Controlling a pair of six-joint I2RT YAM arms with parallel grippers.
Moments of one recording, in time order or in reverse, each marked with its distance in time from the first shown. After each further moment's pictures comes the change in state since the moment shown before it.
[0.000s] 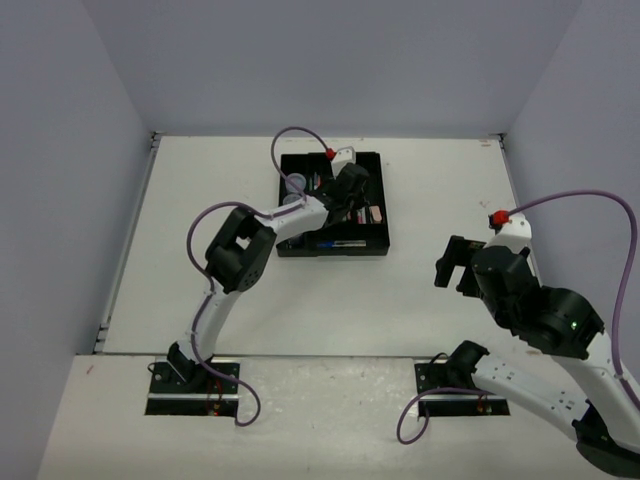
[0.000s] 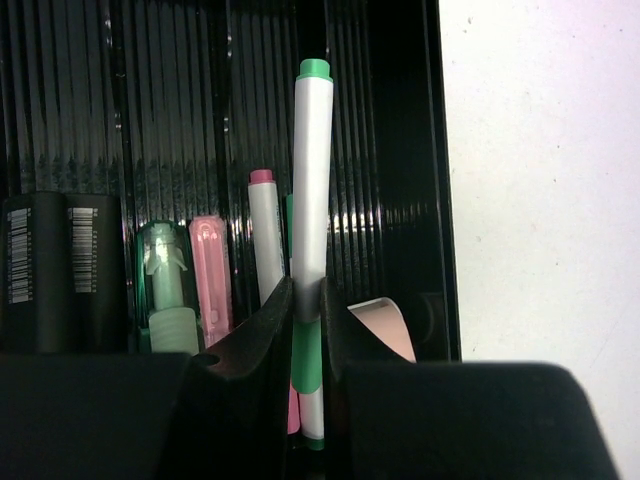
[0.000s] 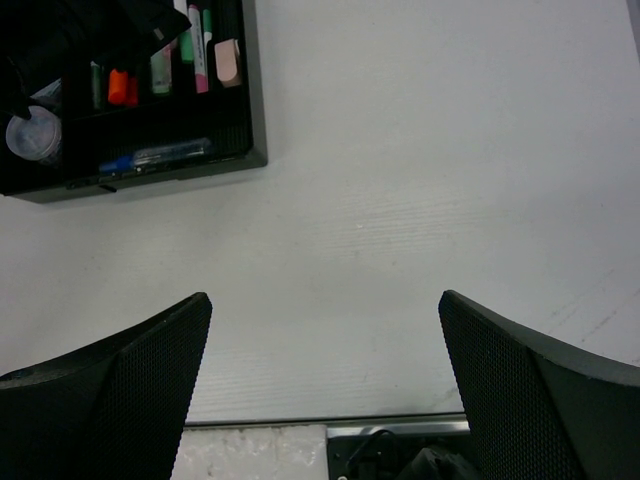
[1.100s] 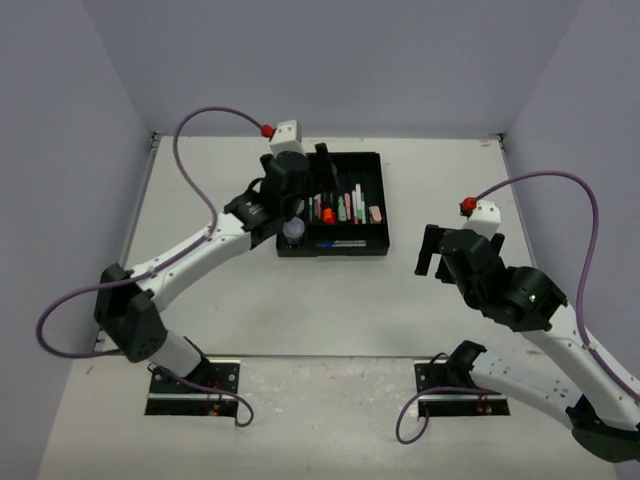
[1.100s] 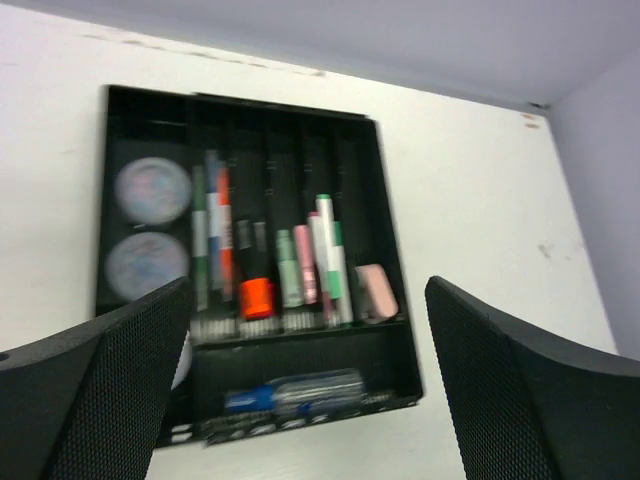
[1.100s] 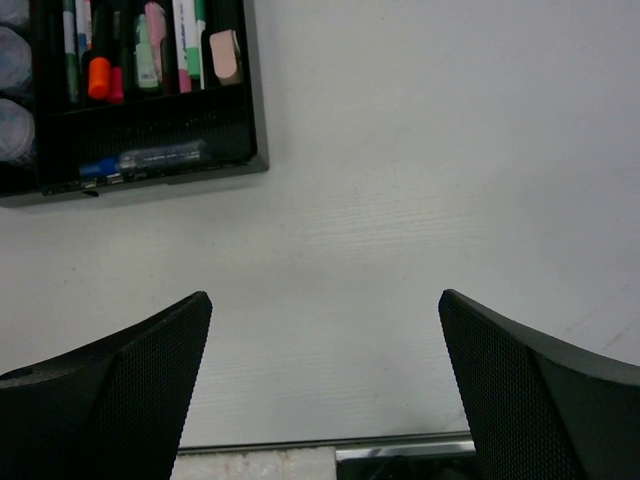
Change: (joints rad) left arm 0.003 -0.754 -0.417 -0.070 -0.132 0.150; right arm 0.000 0.134 -0.037 0.111 0.019 -0.008
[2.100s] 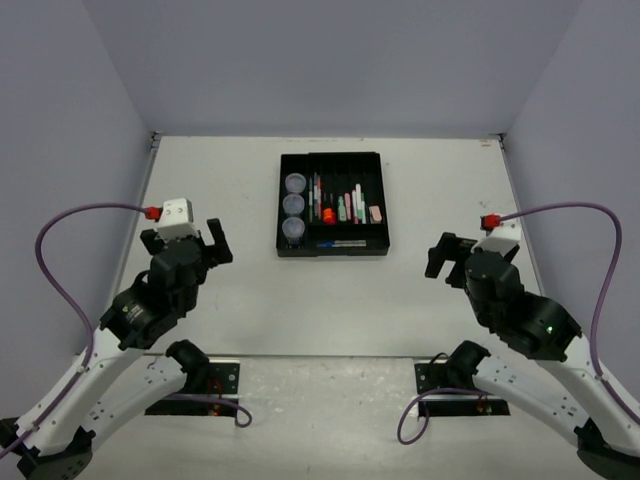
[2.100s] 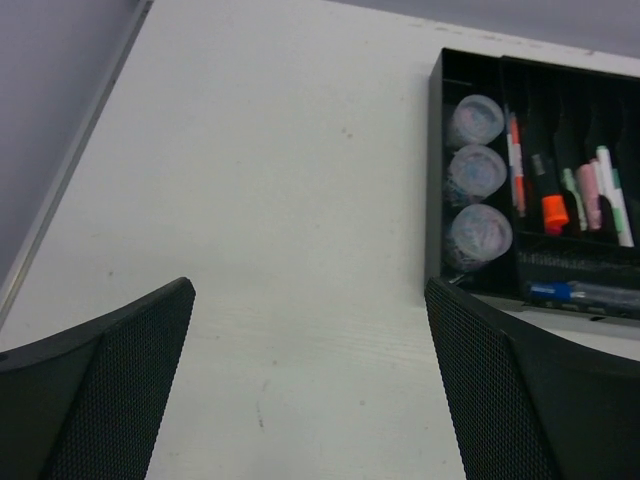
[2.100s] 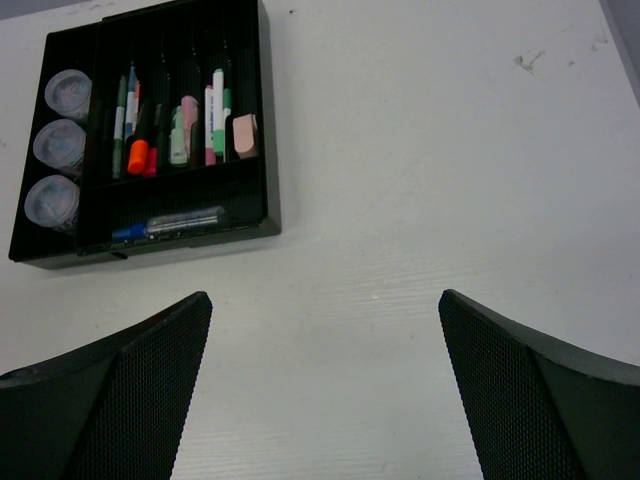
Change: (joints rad) left arm 0.074 -0.931 -0.490 -0.481 -0.268 0.199; right arm 0.000 -0.215 -0.176 0.212 0.064 -0.104
